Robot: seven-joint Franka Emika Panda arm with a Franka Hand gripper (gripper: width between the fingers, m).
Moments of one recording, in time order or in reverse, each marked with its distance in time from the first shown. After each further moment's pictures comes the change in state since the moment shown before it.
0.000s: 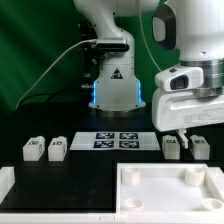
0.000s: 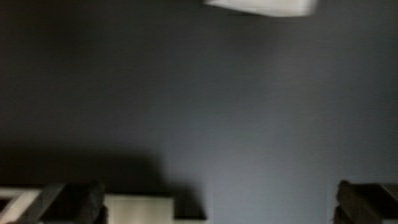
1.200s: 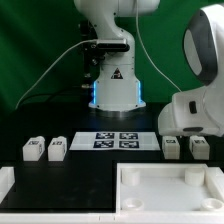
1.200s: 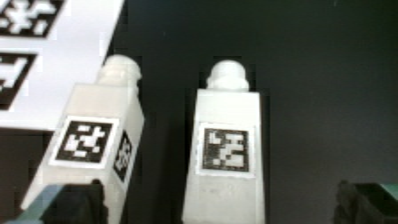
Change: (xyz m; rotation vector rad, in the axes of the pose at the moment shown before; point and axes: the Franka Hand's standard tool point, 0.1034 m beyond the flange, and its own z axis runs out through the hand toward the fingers) arm -0.042 -0.006 0.005 -0.063 -0.927 0.081
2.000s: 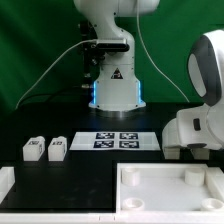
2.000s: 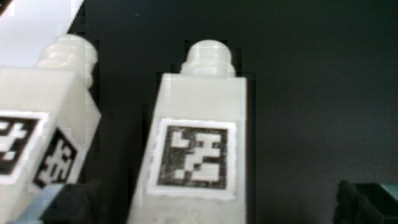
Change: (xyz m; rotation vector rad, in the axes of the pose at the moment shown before) arm 0.012 -0.014 0.039 -0.017 0.002 0.008
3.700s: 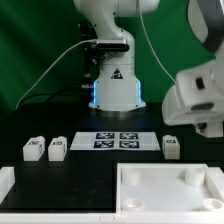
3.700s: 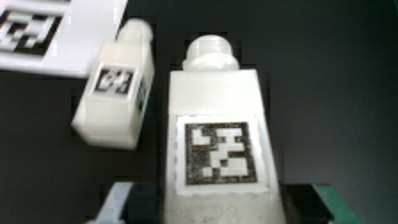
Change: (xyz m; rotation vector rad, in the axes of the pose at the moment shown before) arm -0.027 0.026 -0.128 0.041 0.289 -0.071
